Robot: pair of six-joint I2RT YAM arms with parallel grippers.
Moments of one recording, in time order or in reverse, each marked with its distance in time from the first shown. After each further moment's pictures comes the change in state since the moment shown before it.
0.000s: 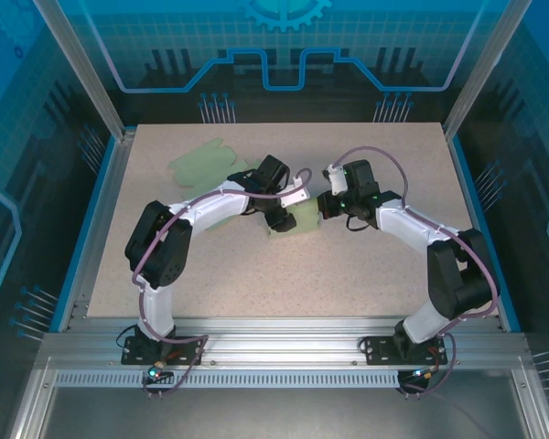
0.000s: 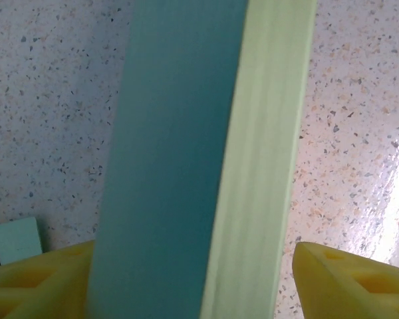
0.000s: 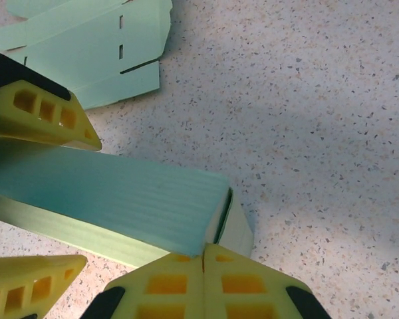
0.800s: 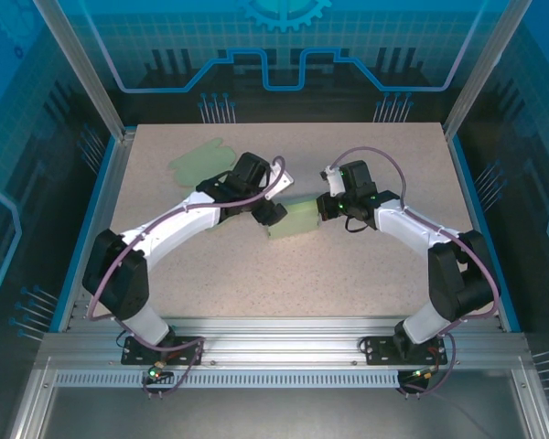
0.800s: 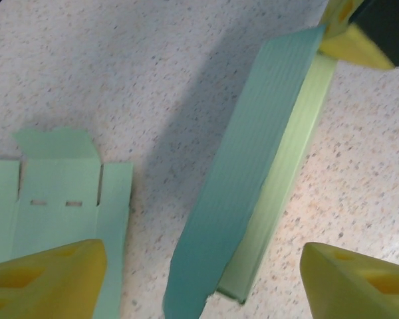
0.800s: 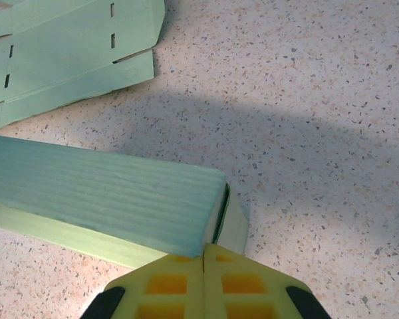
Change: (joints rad) left arm 0.000 -0.323 -0.172 0.041 -0.148 -0.222; right arm 0.026 -0.013 0.013 -0.050 0.054 0.004
